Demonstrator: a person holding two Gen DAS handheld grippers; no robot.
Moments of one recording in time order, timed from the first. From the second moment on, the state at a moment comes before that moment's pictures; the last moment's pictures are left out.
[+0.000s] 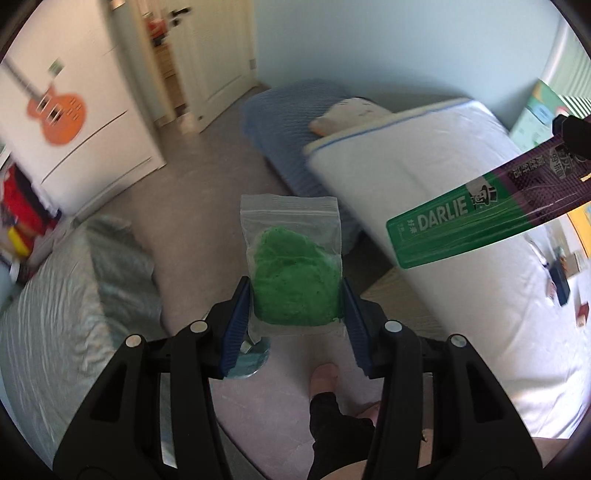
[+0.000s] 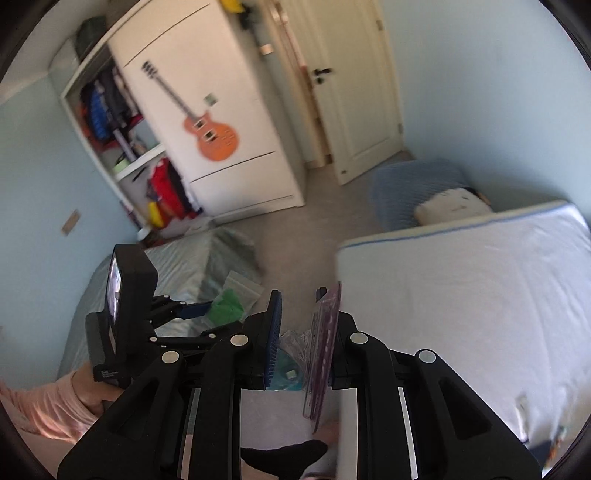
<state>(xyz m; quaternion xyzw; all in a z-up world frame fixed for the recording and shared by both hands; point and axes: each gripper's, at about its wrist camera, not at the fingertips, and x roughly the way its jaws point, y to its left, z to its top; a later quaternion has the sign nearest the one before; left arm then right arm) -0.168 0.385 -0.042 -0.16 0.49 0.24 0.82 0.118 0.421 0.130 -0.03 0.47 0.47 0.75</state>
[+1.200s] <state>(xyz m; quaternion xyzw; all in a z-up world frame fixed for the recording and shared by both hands) -0.302 0.517 -0.108 -0.31 0.49 0.41 0.71 0.058 0.696 0.052 -0.16 0.50 0.65 0.55</state>
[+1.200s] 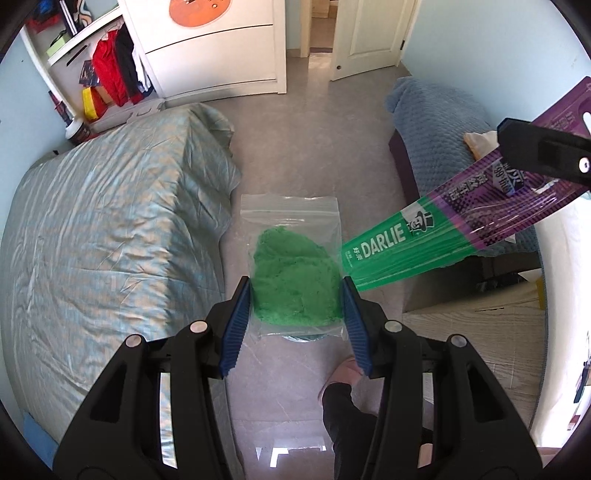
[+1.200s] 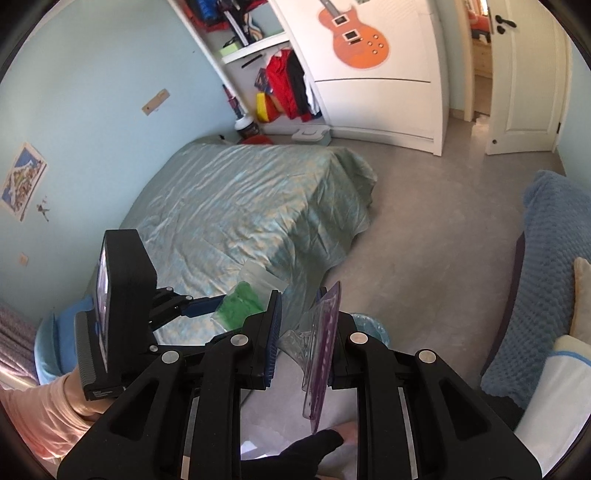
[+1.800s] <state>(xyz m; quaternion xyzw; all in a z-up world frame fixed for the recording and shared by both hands) -0.317 0.523 -0.139 -0.33 0.51 0.43 0.67 0.095 0.701 0.044 -0.11 0.52 0.63 0.57</state>
